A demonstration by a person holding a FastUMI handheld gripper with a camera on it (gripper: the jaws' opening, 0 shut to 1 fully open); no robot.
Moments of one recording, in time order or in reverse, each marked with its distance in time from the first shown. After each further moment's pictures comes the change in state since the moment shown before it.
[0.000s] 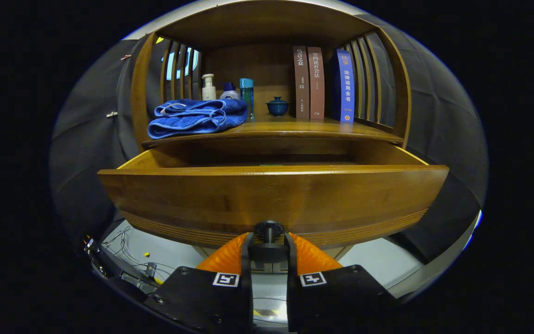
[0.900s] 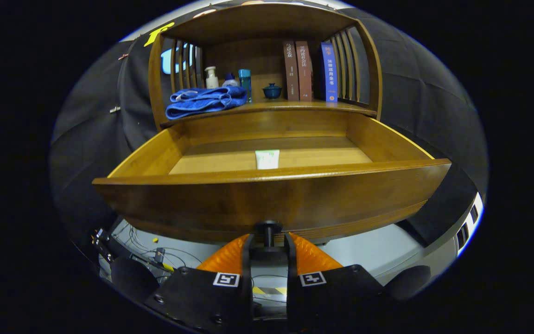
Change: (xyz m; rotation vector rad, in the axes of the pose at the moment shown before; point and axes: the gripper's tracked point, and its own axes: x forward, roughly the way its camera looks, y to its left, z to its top) arm -0.071 -0.004 -0.052 0.030 0.092 -0.001
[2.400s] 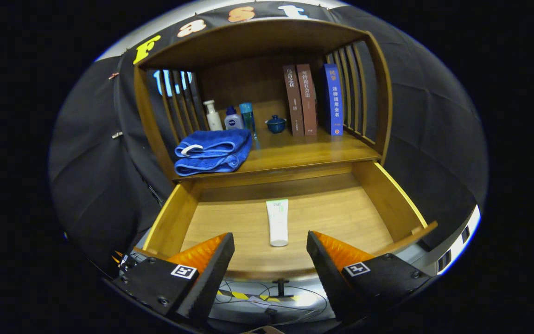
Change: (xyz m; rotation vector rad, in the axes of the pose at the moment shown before) arm 0.001 0.015 0.146 0.061 0.026 0.049
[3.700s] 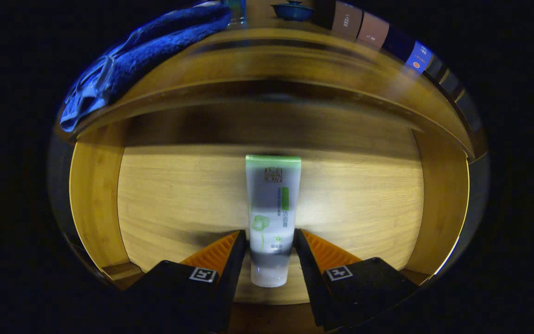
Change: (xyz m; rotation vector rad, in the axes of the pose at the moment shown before) arm 0.151 -0.018 -0.077 -0.143 0.693 -0.098
